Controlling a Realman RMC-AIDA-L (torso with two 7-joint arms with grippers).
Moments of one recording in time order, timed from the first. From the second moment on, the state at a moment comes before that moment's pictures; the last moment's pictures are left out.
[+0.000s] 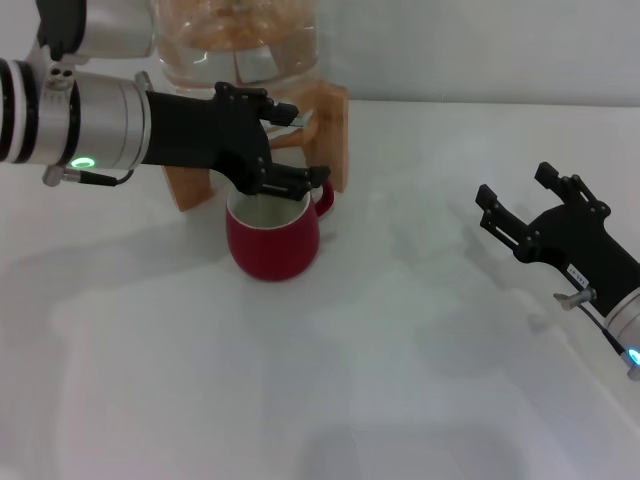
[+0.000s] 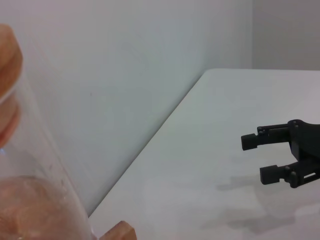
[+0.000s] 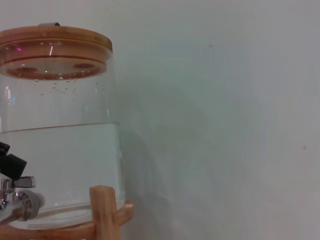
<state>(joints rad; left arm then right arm) -0.54 -2.08 1.16 1.25 -1.07 -1.31 1.37 0.41 2.02 0.64 0.42 -2.39 -1.06 0.21</state>
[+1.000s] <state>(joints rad) -0.55 -2.08 1.18 1.22 -1.05 -1.26 1.38 0.40 2.02 0.64 0.42 -2.39 -1.06 0.21</state>
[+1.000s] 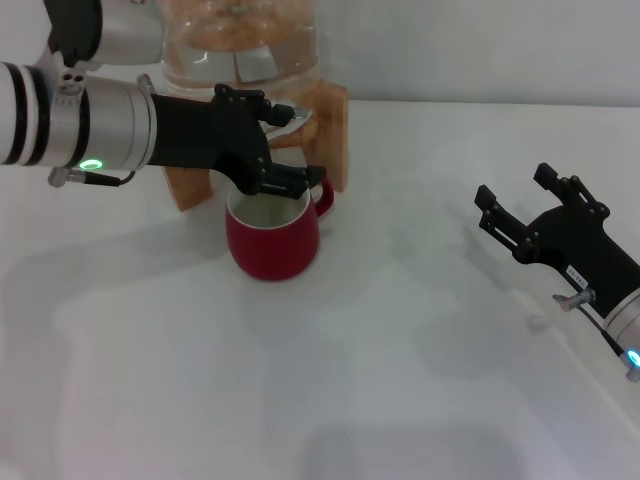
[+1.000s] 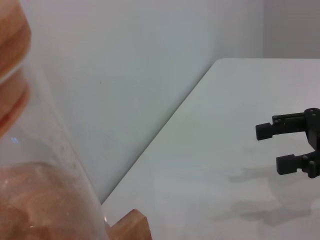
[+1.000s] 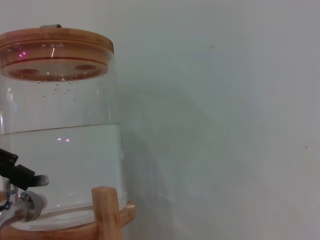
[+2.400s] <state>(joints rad) 0.03 -2.09 1.51 1.26 -2.13 -0.92 2.15 0.41 2.02 0.64 0.41 -2.40 -1.07 0.20</state>
